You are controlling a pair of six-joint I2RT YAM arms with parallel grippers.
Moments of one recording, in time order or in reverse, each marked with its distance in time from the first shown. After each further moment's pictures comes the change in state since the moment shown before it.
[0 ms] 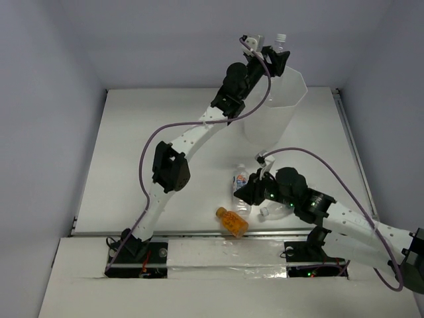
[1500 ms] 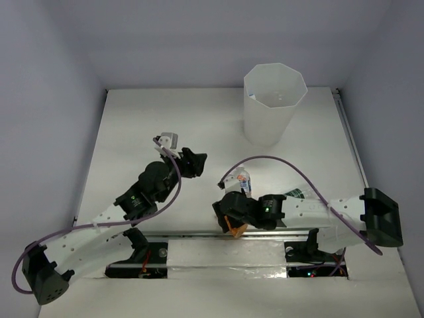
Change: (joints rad) left arm -0.119 -1.565 -1.829 -0.288 -0.337 -0.196; right arm 0.447 0.476 0.317 -0.452 0.500 0.206
